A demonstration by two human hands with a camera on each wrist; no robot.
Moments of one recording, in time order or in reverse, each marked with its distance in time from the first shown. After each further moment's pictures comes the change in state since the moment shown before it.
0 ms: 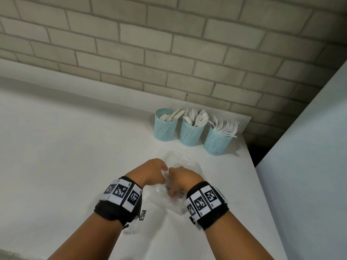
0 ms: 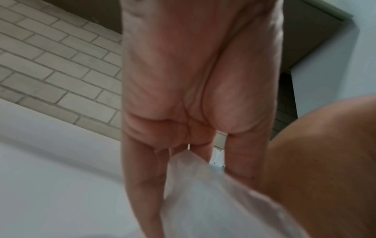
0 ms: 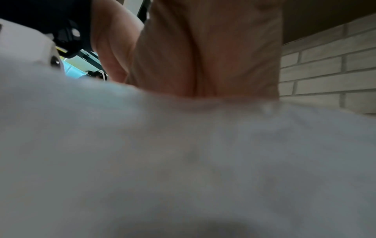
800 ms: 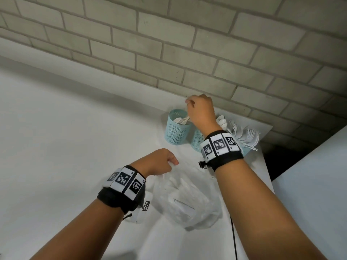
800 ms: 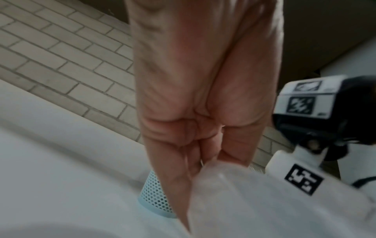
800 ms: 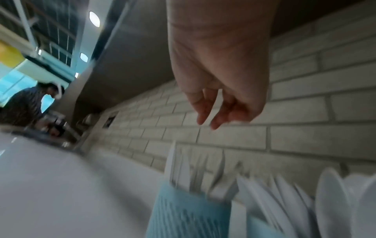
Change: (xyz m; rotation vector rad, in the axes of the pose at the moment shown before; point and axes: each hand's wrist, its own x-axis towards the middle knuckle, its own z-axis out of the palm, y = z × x) left_hand 0.019 -0.002 -0.042 -0.208 0.022 0.076; right_hand 0.117 0.051 -0.133 0.355 0.973 0.043
